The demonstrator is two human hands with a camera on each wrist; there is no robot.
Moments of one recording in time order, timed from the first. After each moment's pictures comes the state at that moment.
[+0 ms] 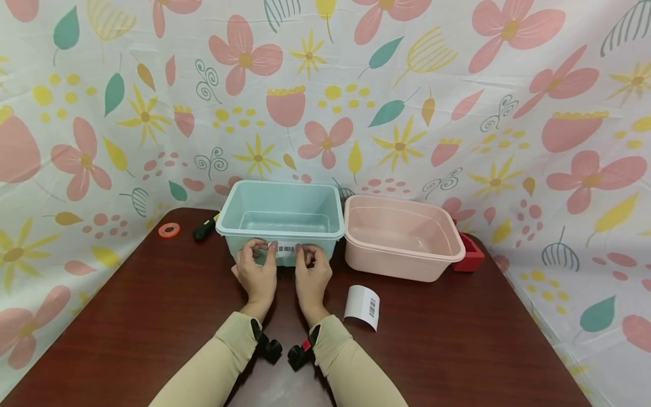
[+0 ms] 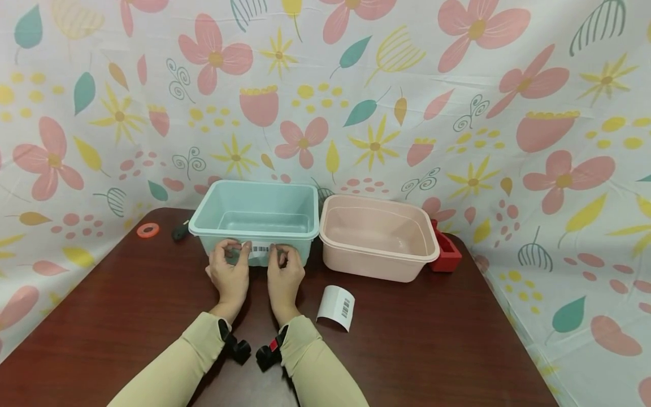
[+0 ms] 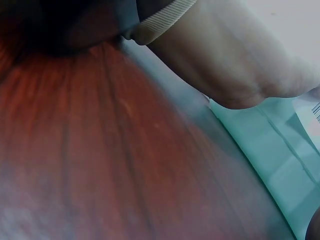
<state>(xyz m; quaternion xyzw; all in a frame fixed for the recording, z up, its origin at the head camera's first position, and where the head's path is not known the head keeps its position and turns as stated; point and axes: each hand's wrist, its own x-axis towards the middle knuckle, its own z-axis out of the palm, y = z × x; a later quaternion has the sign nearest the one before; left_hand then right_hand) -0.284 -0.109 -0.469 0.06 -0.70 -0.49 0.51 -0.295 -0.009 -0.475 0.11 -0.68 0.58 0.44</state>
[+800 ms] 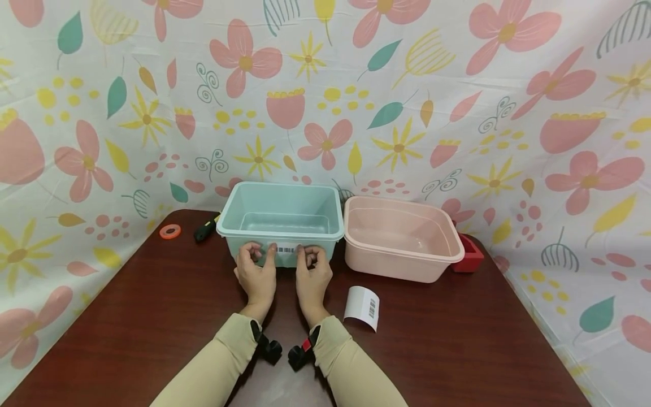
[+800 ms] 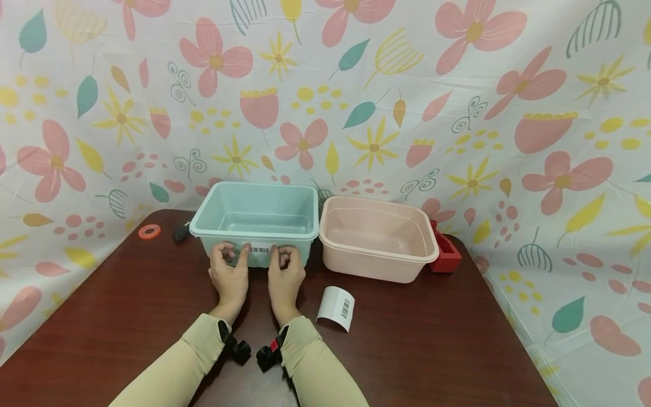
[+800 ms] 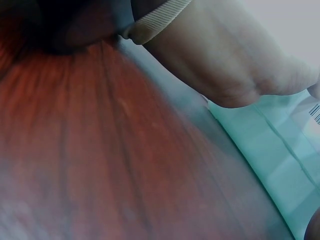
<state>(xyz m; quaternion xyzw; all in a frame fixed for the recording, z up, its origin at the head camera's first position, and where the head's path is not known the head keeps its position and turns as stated) -0.280 -0.109 -0.470 0.07 -0.70 -0.52 0.48 -0.274 -0.012 -0.449 0.11 -0.65 0.59 0.46</state>
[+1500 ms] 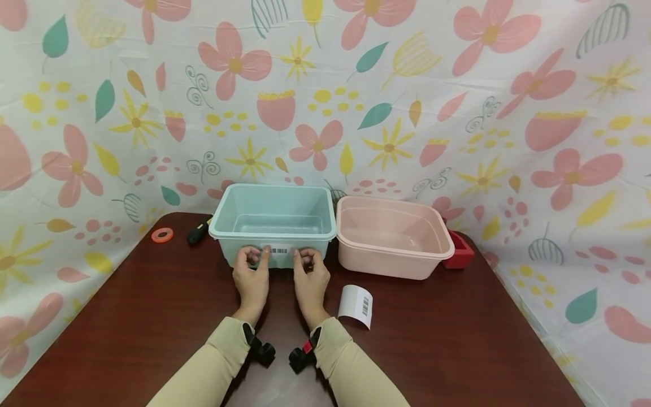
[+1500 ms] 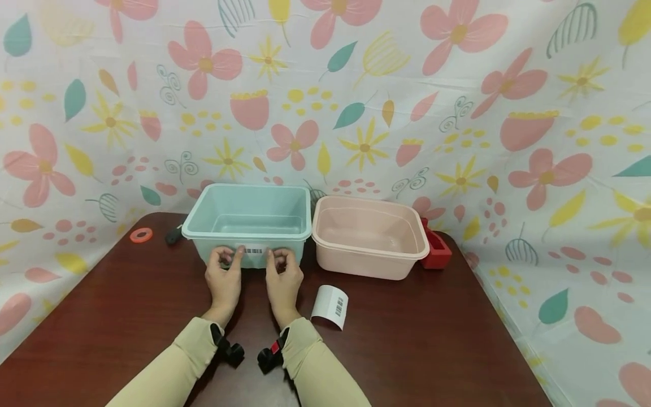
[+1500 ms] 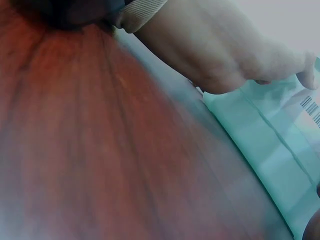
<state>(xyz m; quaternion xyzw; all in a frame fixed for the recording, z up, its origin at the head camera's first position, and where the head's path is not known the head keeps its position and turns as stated) -0.272 -0.109 -0.469 0.03 -0.68 -0.59 0.42 -0.277 0.004 -0.467 0.12 -0.67 0.61 0.41</state>
